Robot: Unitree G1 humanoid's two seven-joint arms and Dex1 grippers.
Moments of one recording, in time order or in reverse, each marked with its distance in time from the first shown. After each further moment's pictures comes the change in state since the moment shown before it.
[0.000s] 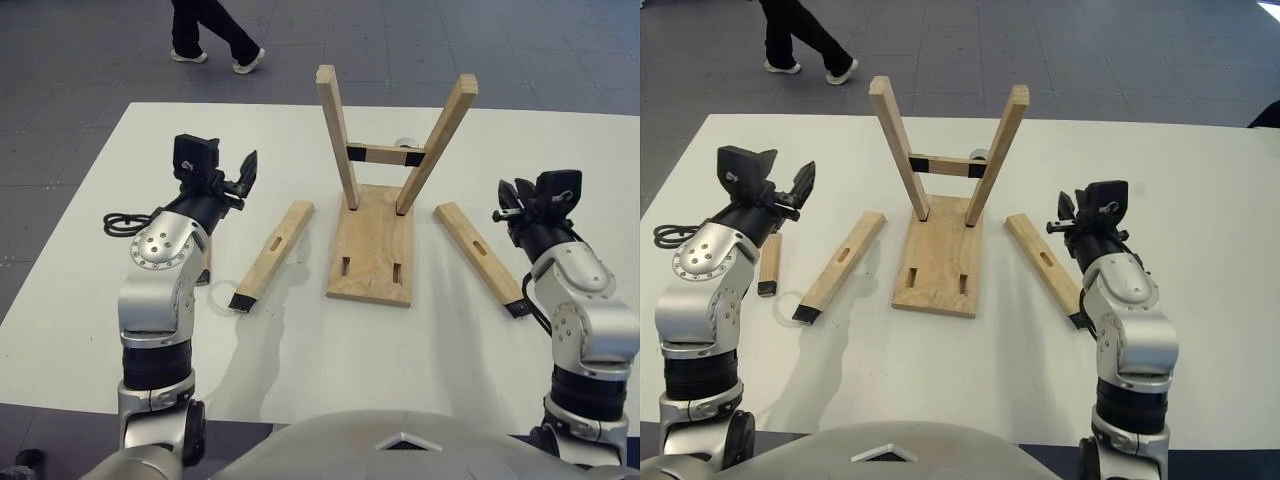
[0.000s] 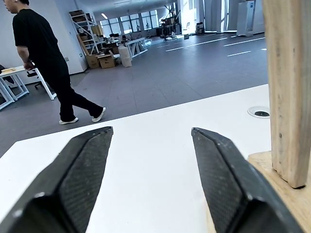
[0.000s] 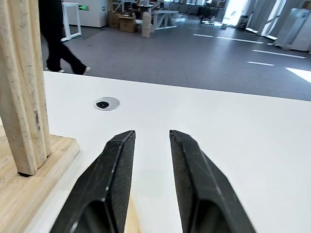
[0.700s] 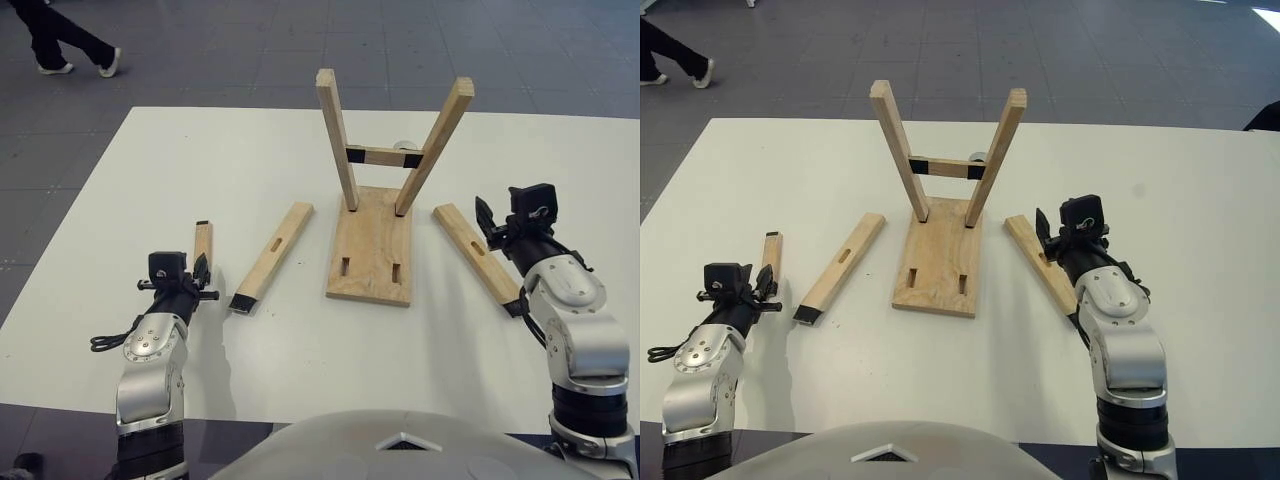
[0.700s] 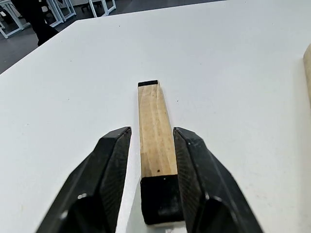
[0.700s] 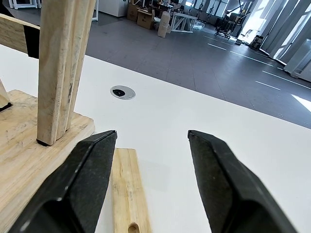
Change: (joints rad) left arm 0.429 -0.078 0.119 0.072 0.048 -0.095 0.061; right arm 0.022 -0.079 0.102 -0.004 -0.105 -0.034 0.101
